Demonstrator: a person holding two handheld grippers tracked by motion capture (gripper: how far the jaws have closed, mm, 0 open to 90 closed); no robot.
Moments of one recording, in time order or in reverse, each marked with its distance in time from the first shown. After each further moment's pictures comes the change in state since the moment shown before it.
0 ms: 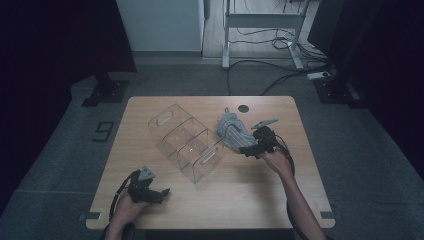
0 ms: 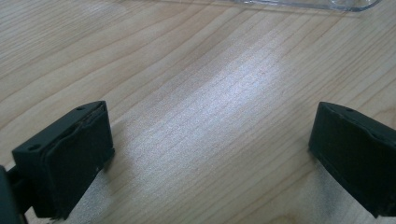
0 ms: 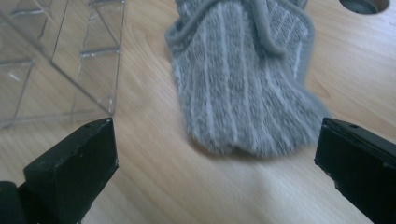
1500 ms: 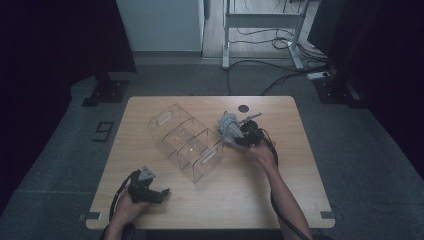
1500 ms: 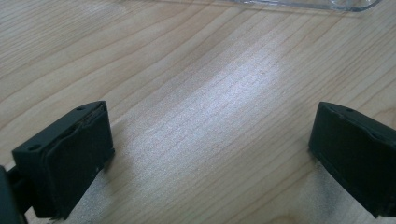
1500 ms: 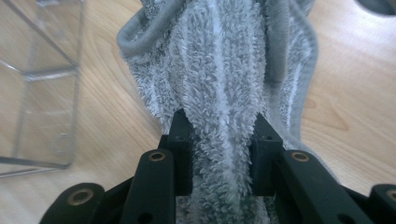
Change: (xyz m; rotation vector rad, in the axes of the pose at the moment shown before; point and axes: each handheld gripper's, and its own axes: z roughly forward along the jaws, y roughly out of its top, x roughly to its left) left arm 0.000 0.000 0.000 -0.001 0.000 0.000; right arm 0.000 0.026 0.046 0.071 -0.061 0.023
